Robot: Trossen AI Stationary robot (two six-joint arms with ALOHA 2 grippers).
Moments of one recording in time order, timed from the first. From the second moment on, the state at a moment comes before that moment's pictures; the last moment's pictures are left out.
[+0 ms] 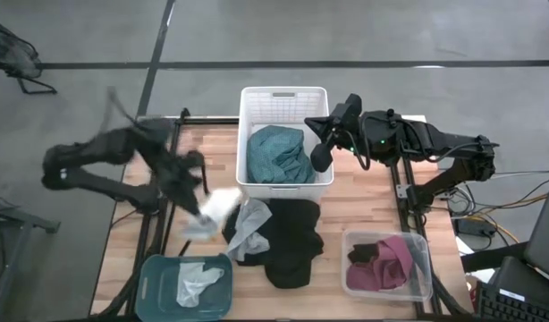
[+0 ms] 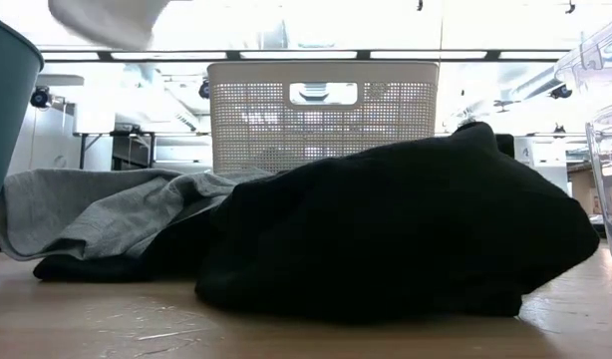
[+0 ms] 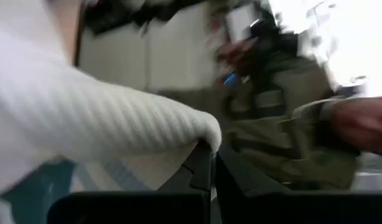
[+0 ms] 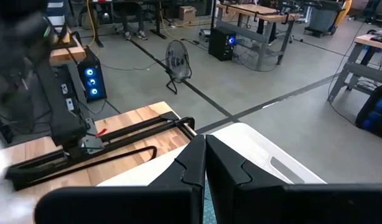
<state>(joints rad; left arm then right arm) 0.04 0.95 1.26 -0.59 0.91 -1.00 0.07 1.43 1.77 -0.64 0.63 0.18</state>
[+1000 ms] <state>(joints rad) -0.53 1.15 1.01 -0.79 0.82 -1.26 0.06 1.43 1.77 -0.65 0.63 0.09</state>
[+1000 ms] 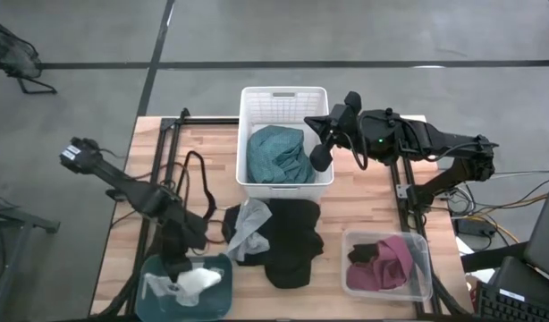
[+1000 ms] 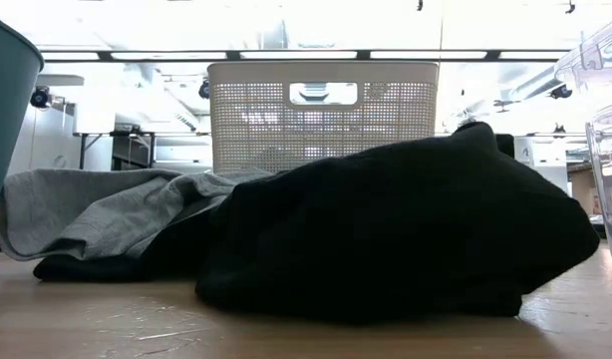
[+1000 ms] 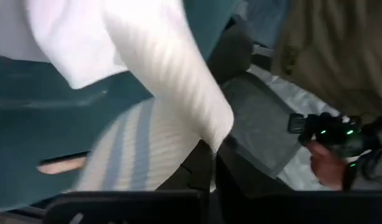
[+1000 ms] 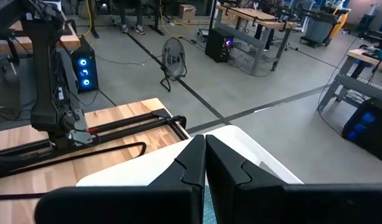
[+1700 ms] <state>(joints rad) -0.53 1.15 0.94 -0.79 0.74 -1.21 0.07 1.43 1.77 -0.65 0.62 0.11</state>
